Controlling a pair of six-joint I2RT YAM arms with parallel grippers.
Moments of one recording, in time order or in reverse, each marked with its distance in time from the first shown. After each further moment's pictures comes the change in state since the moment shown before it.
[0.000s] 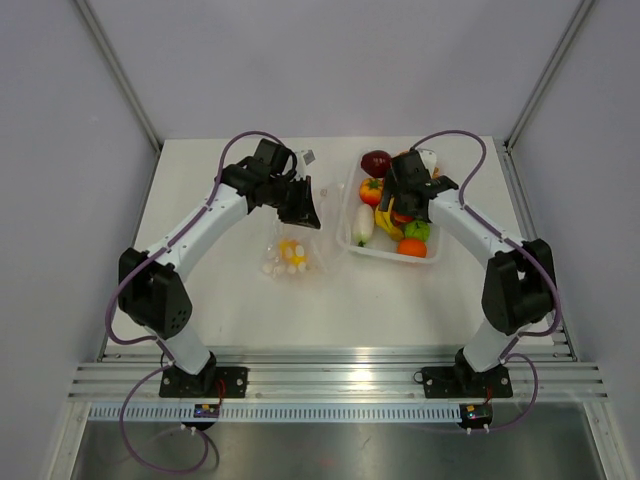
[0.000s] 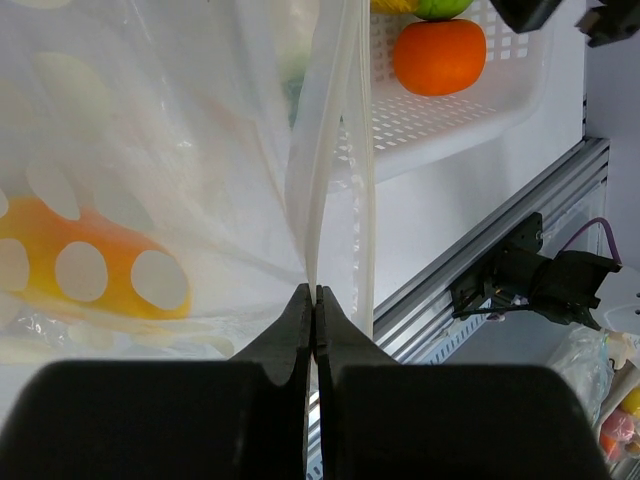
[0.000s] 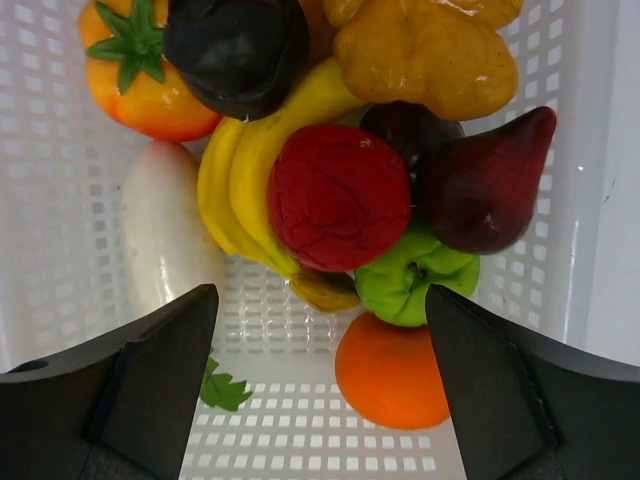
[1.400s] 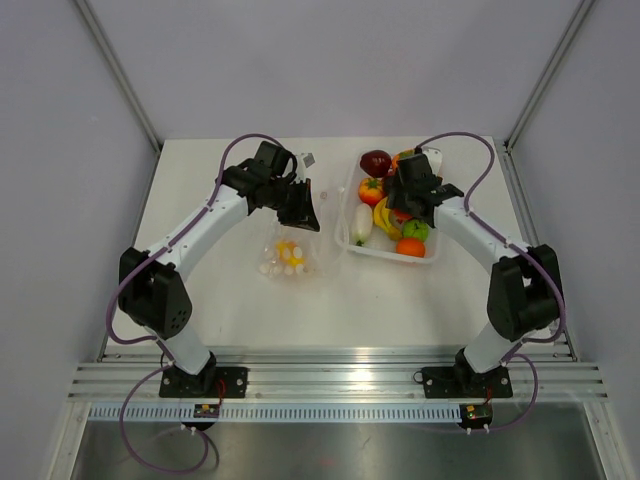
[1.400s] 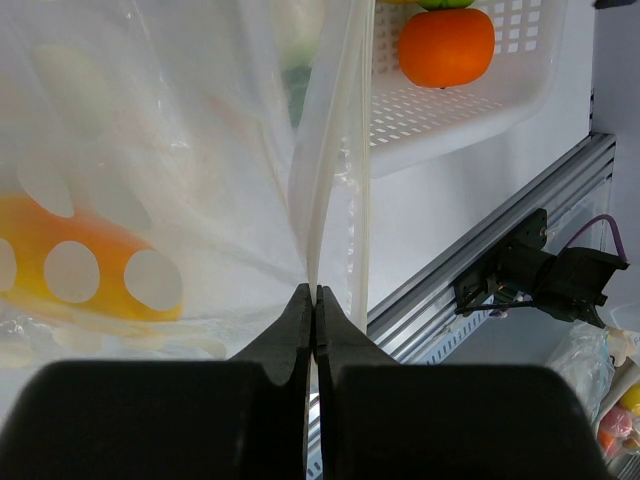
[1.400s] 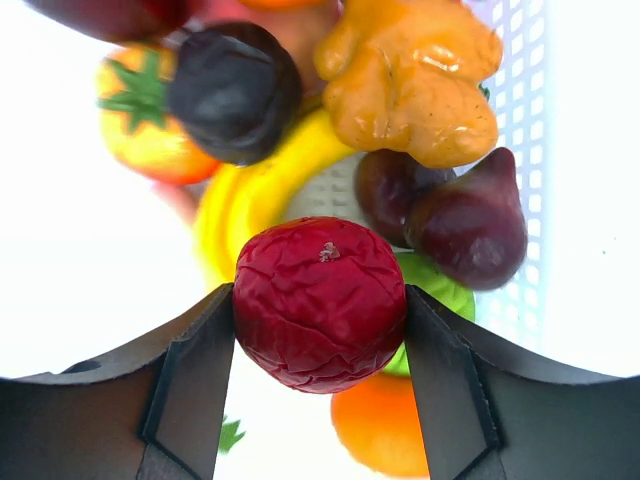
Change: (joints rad) left arm 0.000 0.000 -0.020 0.000 0.001 0.000; right arm -0.024 0.020 -0.077 0.167 0.013 -0.028
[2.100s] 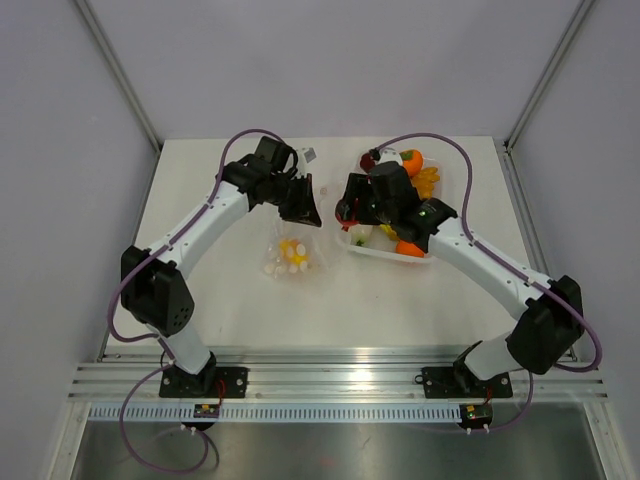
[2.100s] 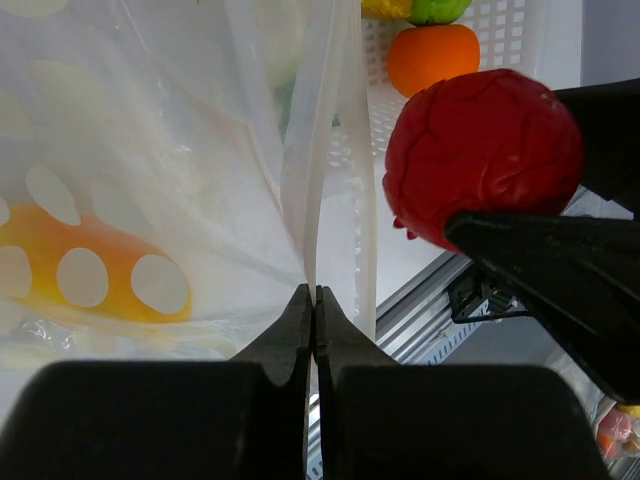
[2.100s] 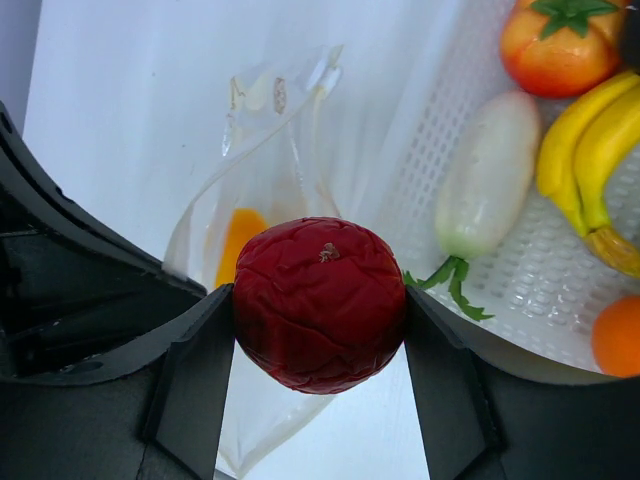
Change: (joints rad) left arm 0.000 0.019 0.045 -0.010 0.005 0.000; right arm 0.281 -0.225 0.014 0.006 -0.230 0.082
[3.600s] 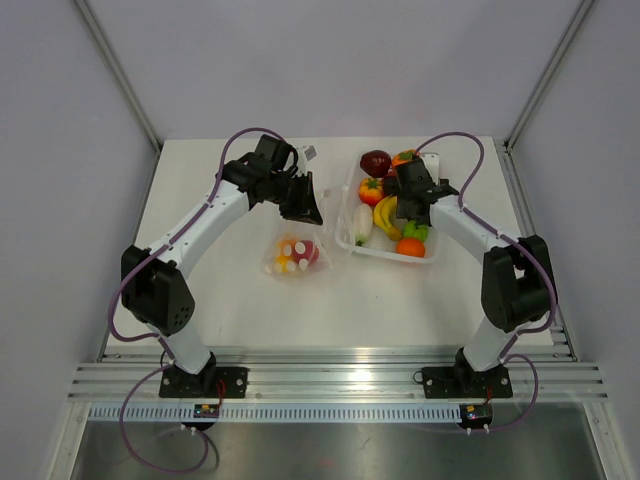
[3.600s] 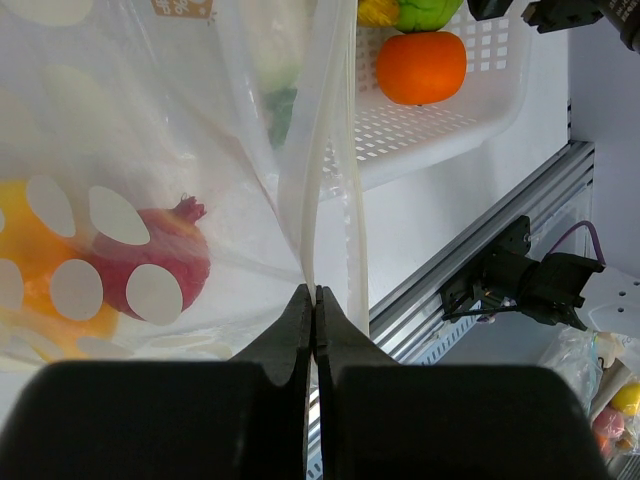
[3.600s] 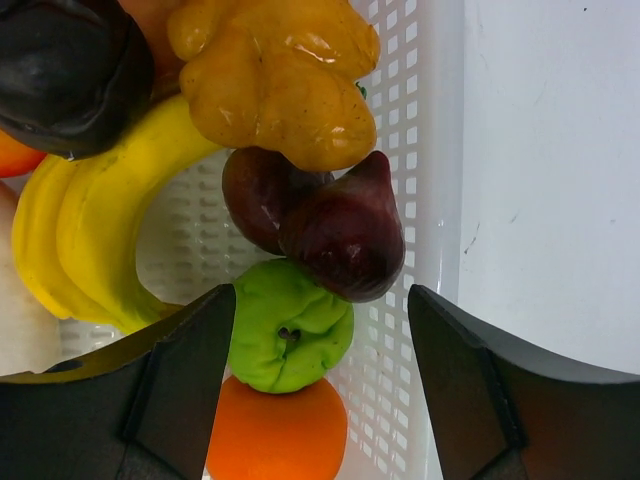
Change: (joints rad) left arm 0.000 0.007 0.020 0.001 0.011 -0.008; right arm -0.295 0.244 -0.022 -0.072 0.394 -0.261
